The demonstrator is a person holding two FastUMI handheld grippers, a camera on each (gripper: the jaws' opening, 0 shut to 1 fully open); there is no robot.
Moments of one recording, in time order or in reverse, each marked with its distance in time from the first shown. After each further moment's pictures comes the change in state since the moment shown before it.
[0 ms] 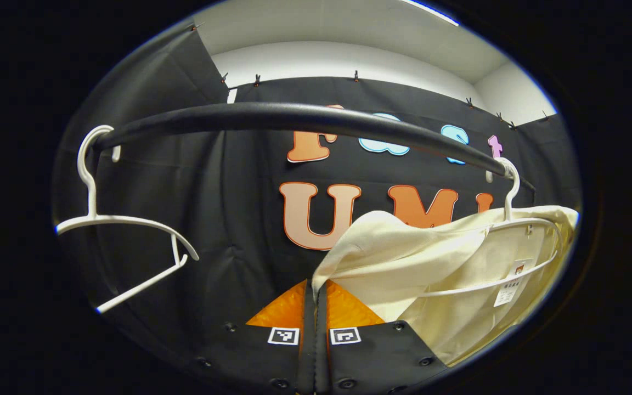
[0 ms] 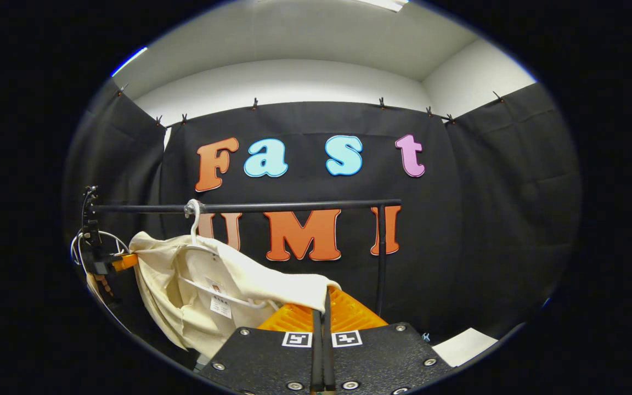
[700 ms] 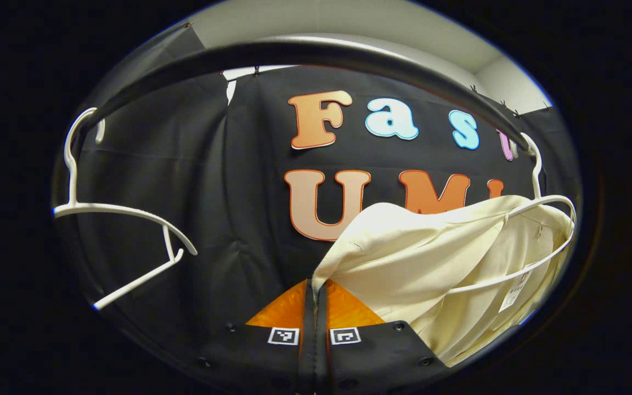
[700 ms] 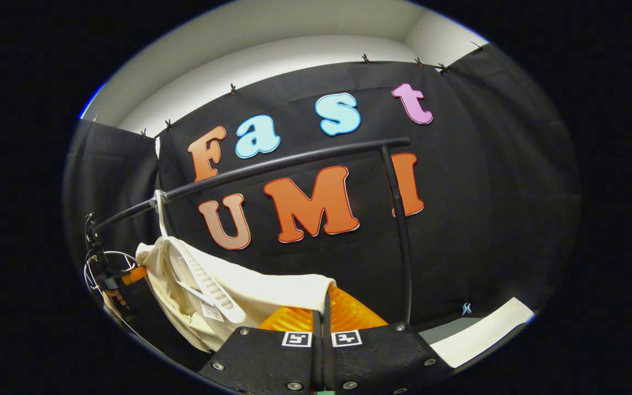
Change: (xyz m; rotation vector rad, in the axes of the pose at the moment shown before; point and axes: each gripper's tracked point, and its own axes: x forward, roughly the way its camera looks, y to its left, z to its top) left arm 0.033 0.013 -0.037 0.032 0.071 0.031; right arm 0.082 -0.014 -0.090 0.232 0.168 0.119
